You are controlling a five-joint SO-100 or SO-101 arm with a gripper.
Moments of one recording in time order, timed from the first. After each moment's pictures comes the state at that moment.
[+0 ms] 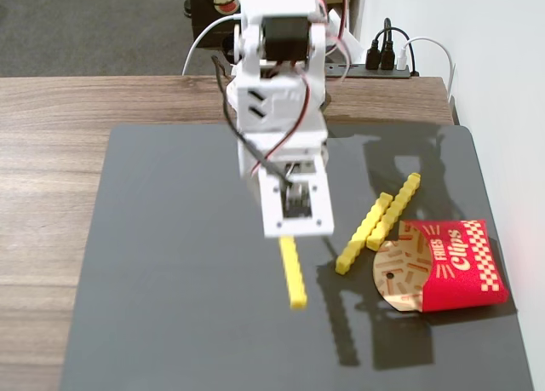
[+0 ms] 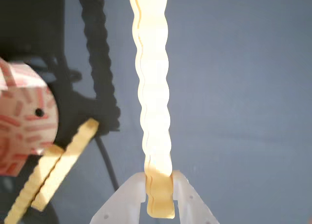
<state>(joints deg) -2.1 92.1 84.3 81.3 -93.4</state>
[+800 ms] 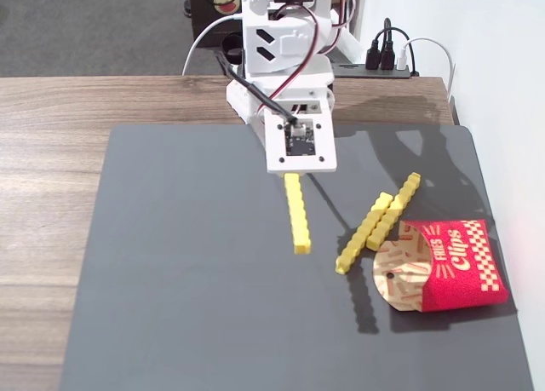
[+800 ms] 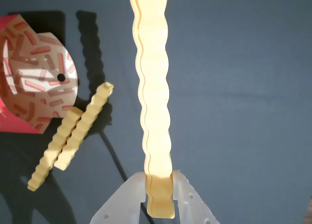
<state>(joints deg) -4.1 107.1 92.1 87.1 -89.4</state>
